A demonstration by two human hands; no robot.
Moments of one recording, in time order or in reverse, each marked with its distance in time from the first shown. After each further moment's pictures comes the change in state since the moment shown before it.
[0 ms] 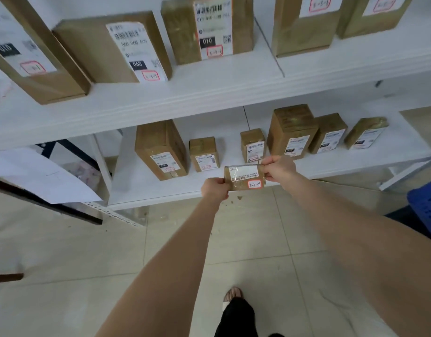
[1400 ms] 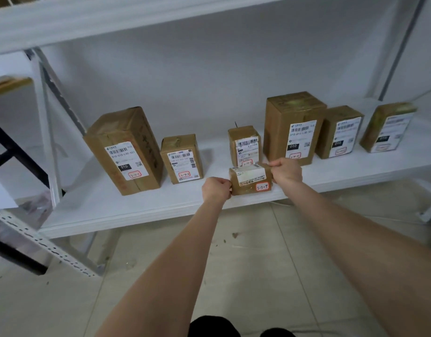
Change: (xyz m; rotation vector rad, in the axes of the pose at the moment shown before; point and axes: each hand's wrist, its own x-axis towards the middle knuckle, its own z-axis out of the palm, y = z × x) left_hand 0.179 -0.095 0.125 -0.034 0.141 0.353; right_hand 0.190 0.153 0.029 -0.041 0.327 -0.353
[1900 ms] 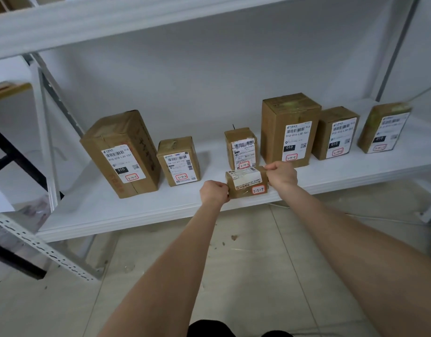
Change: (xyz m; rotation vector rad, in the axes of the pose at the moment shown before) left_hand 0.000 -0.002 0.005 0.056 -0.007 -0.001; right_hand -0.004 0.004 0.002 0.007 -0.013 0.013
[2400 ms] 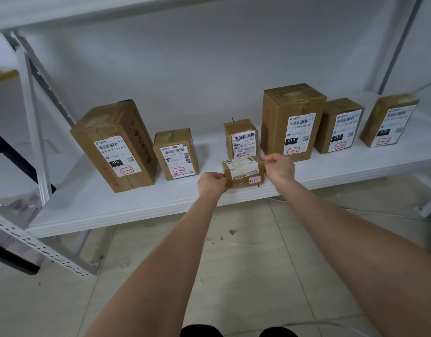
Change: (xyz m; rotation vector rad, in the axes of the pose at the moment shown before) left_hand 0.016 -0.007 0.002 -0.033 0.008 0.014; right_hand 0.005 0.003 0.014 0.066 0.040 -0.037
